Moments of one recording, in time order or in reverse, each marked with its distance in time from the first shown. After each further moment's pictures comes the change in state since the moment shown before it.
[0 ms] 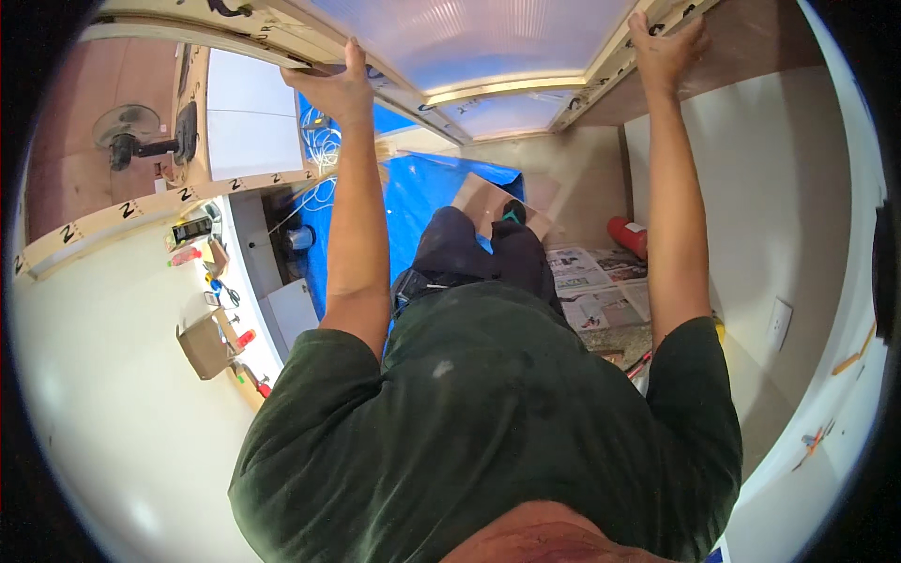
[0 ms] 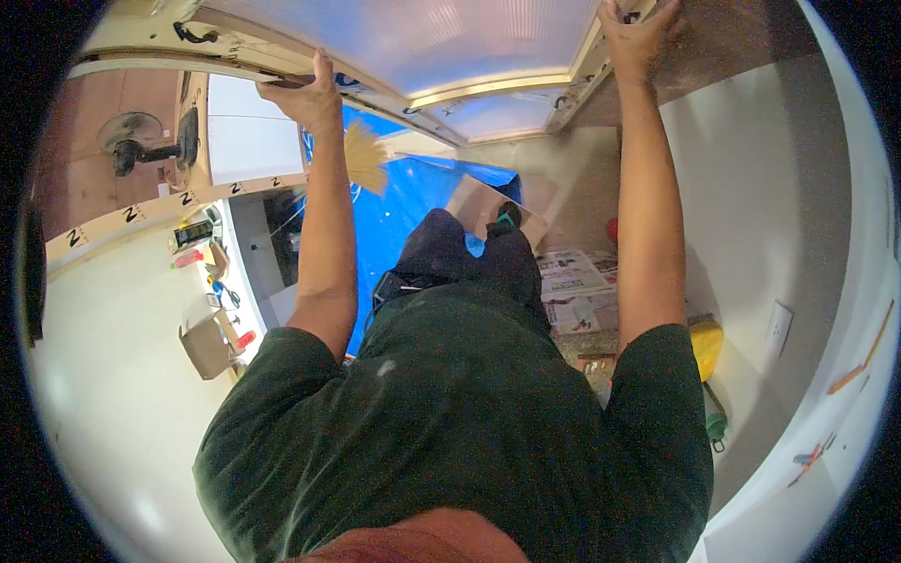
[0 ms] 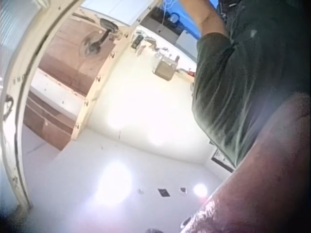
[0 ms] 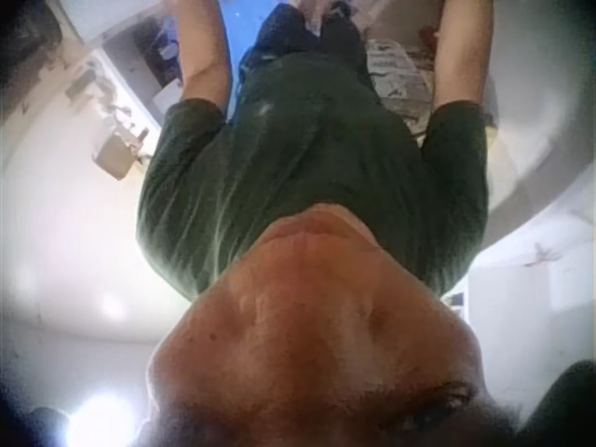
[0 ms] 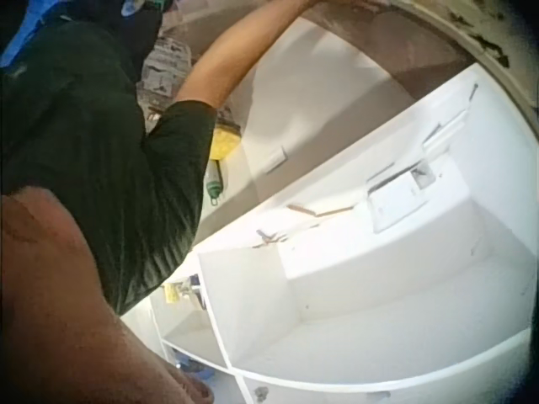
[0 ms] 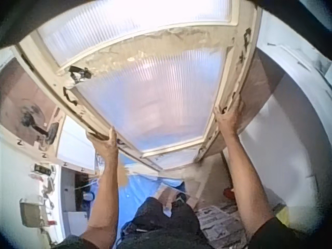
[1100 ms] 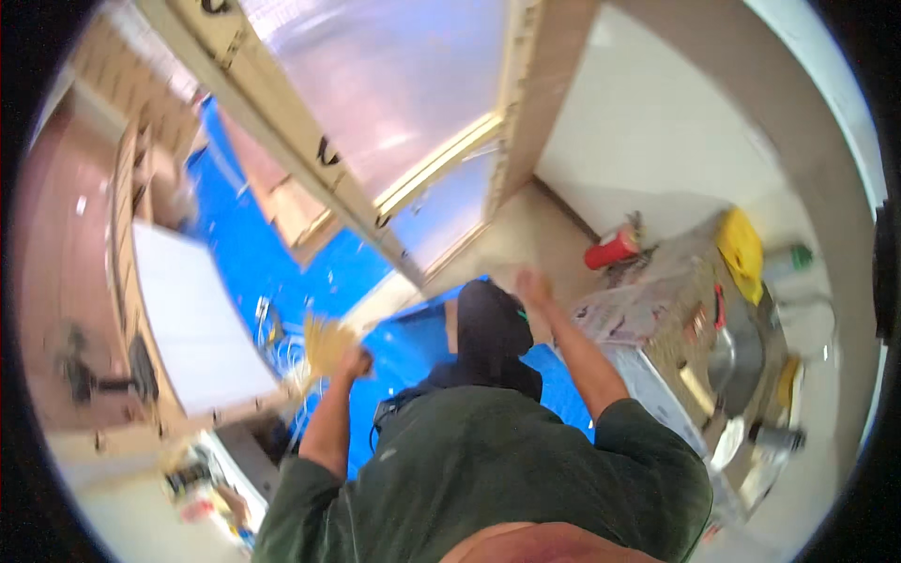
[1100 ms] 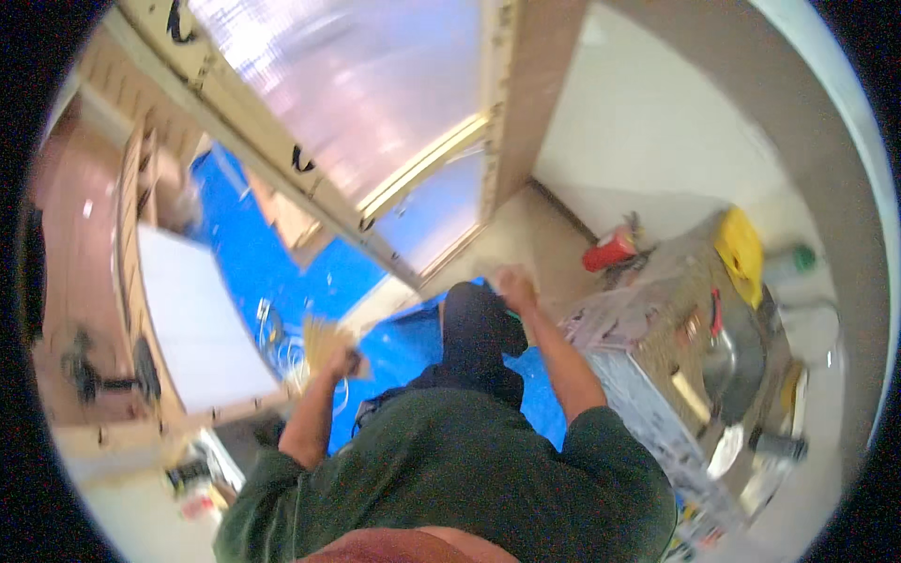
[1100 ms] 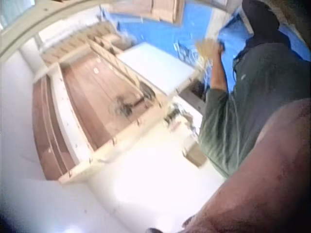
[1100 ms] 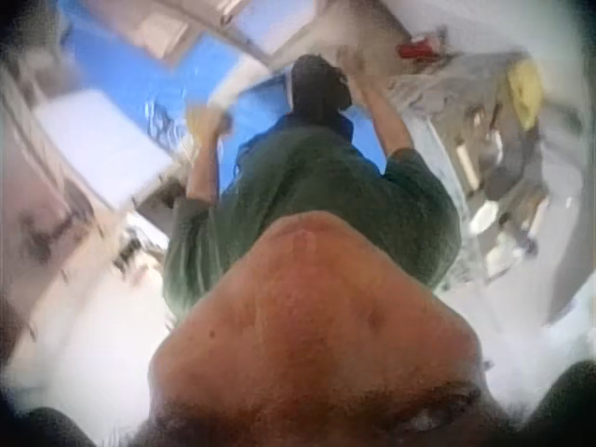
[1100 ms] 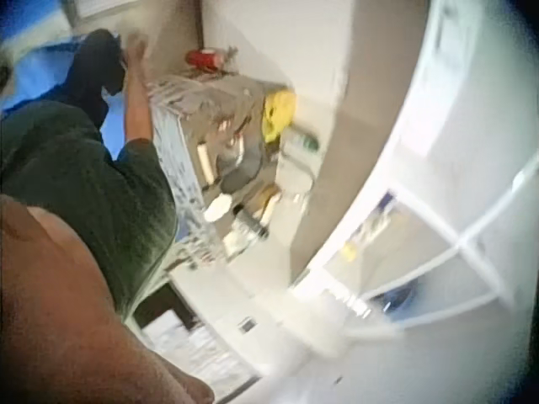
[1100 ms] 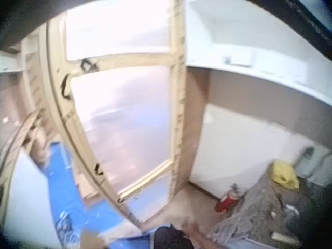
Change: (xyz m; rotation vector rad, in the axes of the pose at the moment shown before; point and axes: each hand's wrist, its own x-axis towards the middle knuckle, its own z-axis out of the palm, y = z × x) left_hand -0.246 -0.536 -0.188 0.436 -1.865 0.104; right_hand -0.601 -0.048 0.004 -0.054 -0.530 0.500
